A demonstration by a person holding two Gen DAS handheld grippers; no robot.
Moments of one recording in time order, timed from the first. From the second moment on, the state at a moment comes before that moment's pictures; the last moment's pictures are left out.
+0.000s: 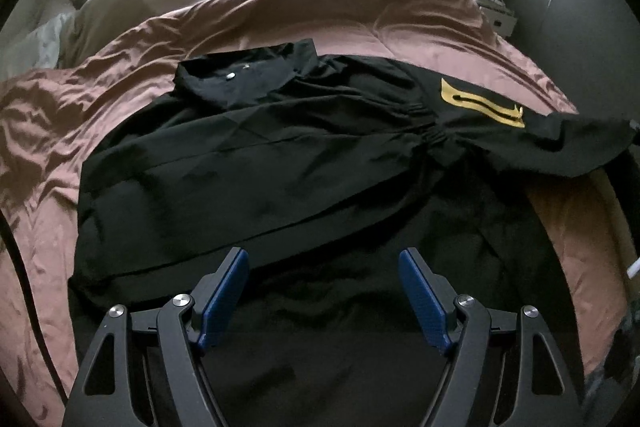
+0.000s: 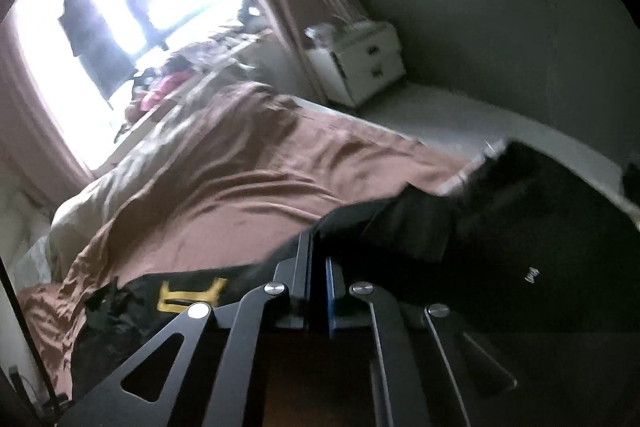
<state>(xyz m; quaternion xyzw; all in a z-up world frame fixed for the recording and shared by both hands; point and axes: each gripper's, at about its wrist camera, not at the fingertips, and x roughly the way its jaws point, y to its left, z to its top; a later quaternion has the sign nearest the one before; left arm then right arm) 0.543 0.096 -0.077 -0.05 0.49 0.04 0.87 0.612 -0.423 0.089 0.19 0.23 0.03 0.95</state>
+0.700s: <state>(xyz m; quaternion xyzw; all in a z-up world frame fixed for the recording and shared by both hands) 0.429 0.218 -0.047 -0.14 0.44 0.10 0.88 0.538 -0.217 0.215 0.03 0.17 0.18 0.97</state>
